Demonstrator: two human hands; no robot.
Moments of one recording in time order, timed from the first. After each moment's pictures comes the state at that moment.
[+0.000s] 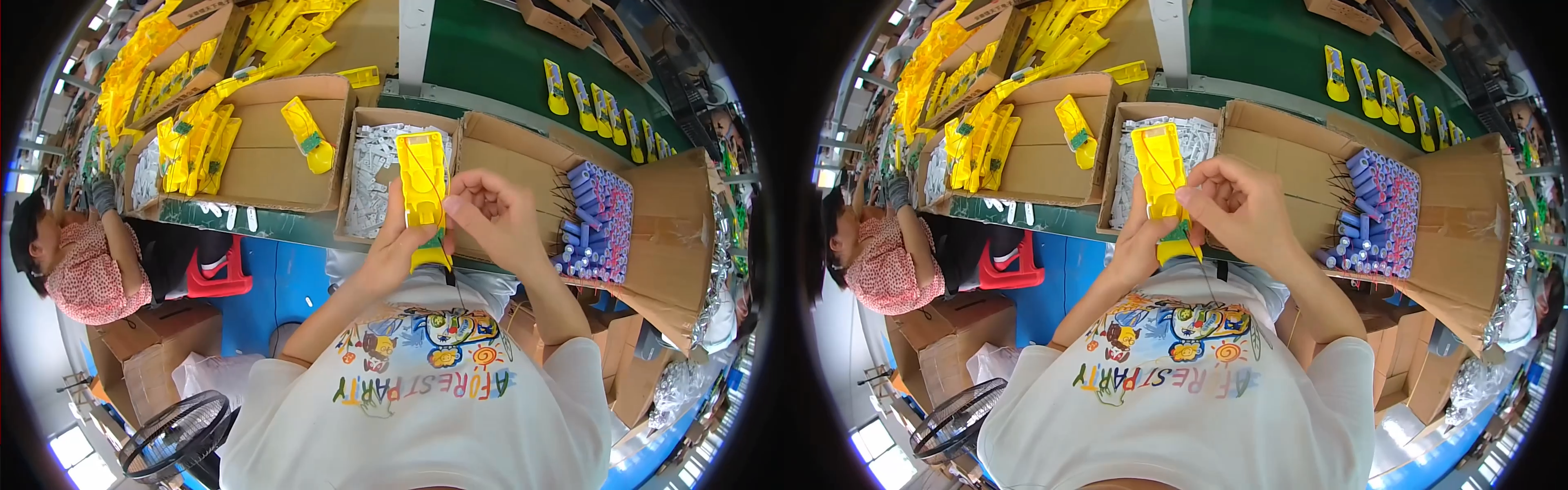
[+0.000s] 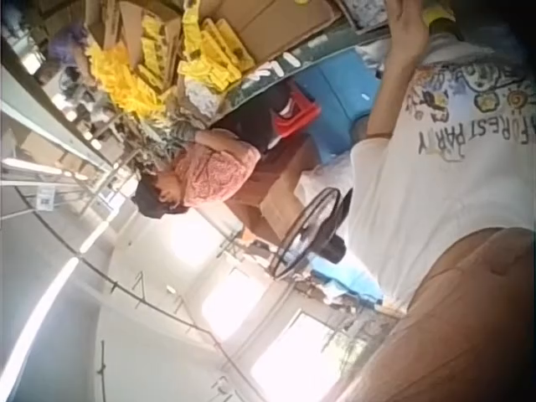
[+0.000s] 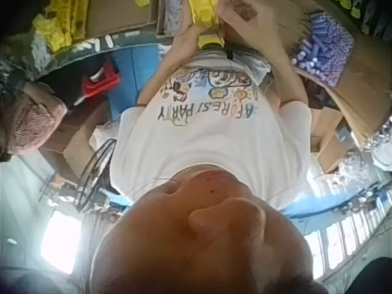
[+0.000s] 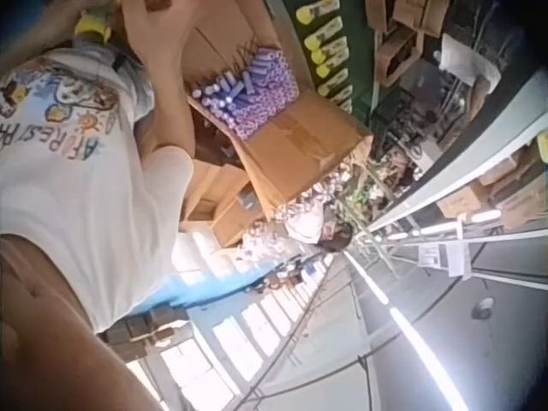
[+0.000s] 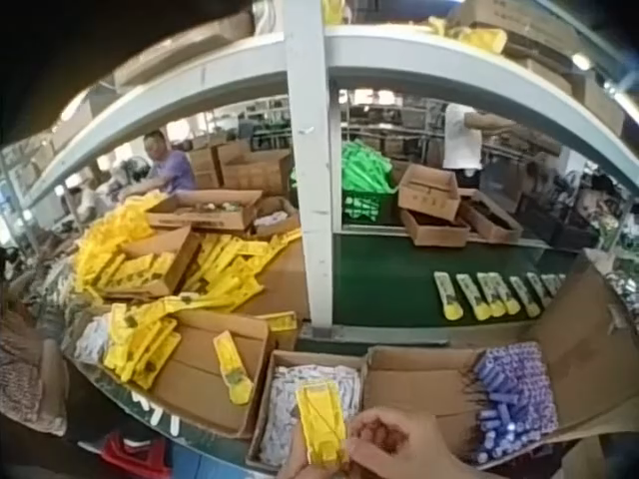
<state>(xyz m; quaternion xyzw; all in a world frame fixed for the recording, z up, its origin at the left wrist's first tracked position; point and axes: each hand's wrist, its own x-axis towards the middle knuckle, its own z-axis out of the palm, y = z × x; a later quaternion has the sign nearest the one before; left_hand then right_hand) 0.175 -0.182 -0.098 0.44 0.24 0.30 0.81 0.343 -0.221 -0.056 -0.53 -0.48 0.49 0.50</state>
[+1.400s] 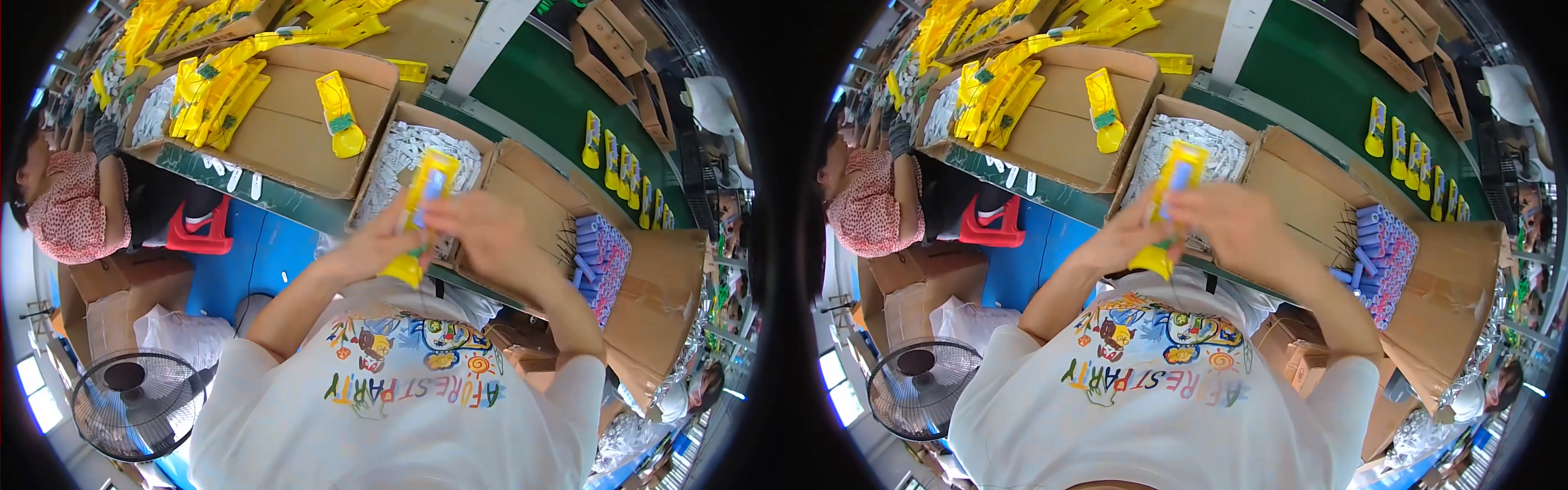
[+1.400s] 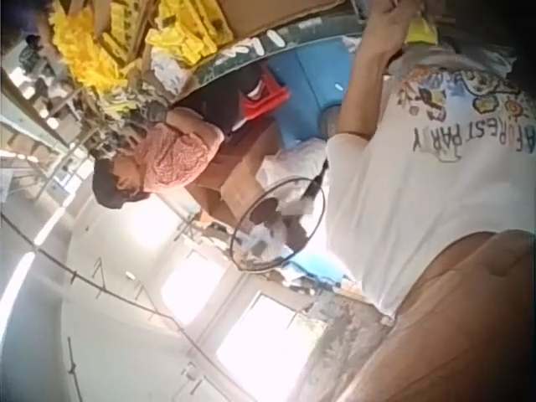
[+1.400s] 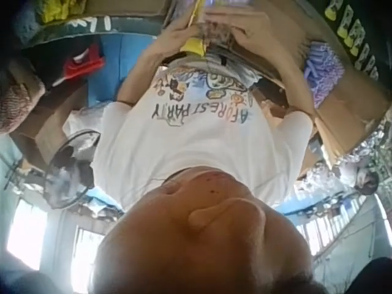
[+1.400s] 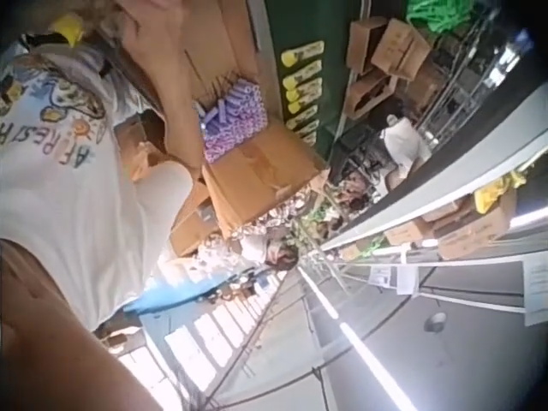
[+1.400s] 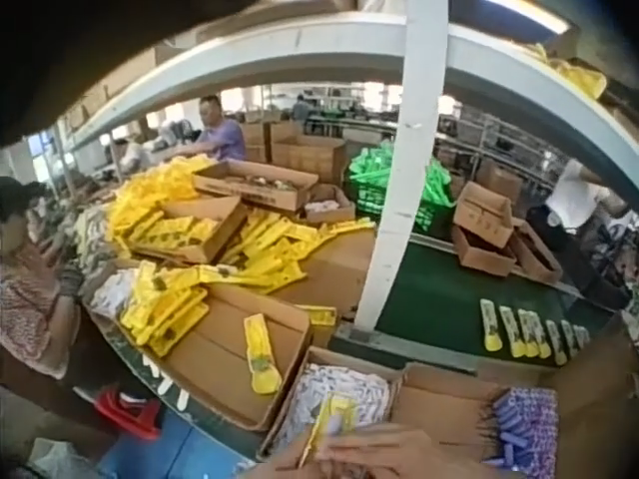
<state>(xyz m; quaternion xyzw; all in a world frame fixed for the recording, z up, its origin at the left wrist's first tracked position) 0.140 -0.164 -0.109 0.49 0.23 0.21 0.81 0.353 -0.182 -0.079 -0.39 -0.85 0.19 0.29</state>
